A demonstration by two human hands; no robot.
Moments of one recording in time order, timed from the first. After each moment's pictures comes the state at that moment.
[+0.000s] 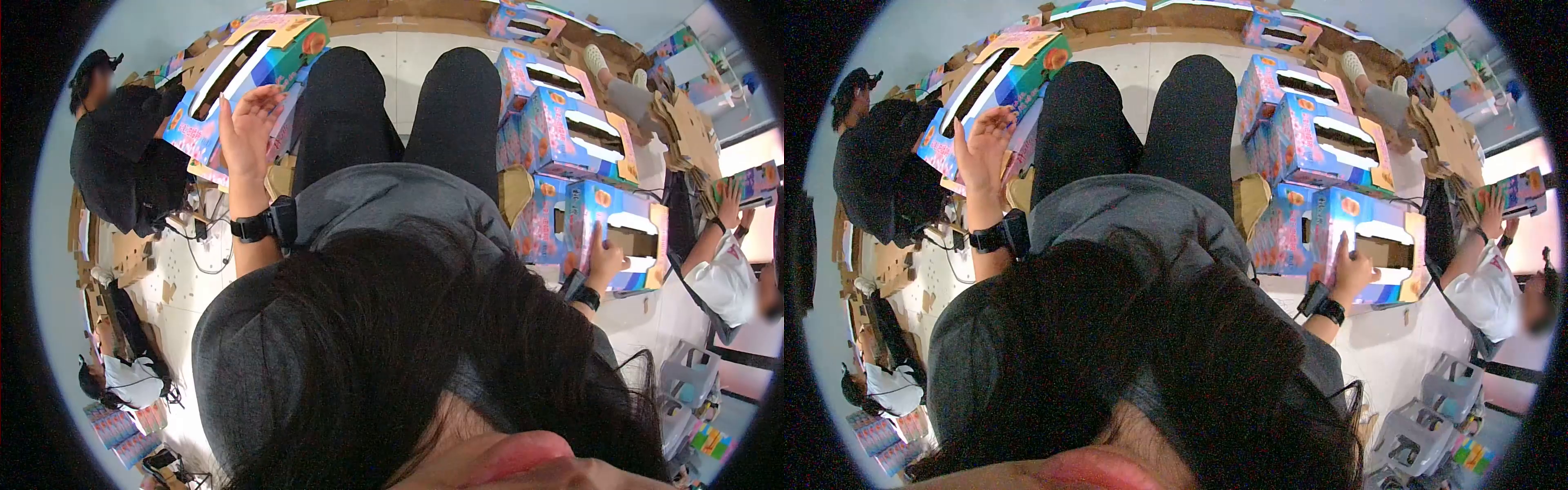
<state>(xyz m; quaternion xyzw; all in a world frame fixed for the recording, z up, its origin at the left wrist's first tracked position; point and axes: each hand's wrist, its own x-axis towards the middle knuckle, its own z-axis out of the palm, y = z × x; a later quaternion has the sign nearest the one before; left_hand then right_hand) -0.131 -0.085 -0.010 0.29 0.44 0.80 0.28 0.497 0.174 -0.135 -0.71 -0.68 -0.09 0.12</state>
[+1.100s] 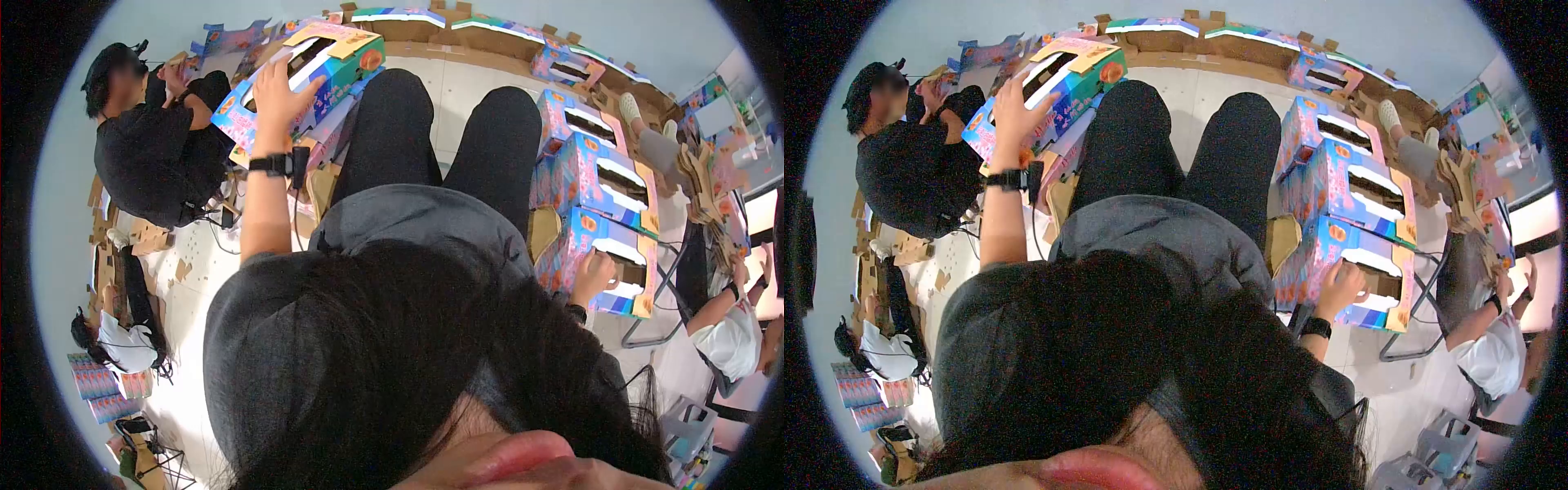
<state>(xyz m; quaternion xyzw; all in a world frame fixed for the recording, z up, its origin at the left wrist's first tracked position) -0.221 -0.072 0.010 0.40 0.82 0.20 -0.36 0.417 0.179 -0.198 -0.58 -0.71 -0.18 0.35</state>
